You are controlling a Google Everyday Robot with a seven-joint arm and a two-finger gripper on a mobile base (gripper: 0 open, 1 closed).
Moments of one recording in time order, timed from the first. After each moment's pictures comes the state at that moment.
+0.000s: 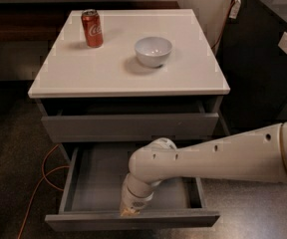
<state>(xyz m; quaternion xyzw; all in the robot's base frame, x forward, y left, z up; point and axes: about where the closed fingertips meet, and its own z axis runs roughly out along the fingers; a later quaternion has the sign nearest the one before) 0.393 0.043 0.533 -0.70 0.69 0.16 0.09</state>
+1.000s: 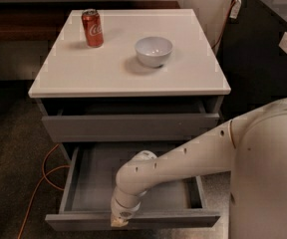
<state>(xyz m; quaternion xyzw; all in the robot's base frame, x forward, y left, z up) 0.383 0.077 0.470 -0.70 0.69 0.17 0.06</state>
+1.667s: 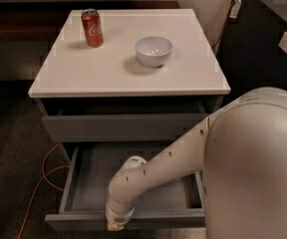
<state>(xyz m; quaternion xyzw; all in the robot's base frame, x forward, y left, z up) 0.378 0.091 0.451 -0.70 0.70 0.15 0.06</state>
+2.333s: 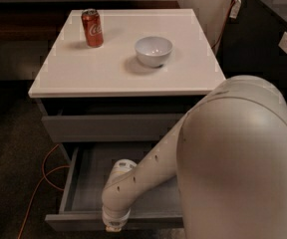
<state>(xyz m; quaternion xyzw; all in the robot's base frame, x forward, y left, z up) 0.378 0.093 0.446 -0.69 0.71 0.10 0.05</state>
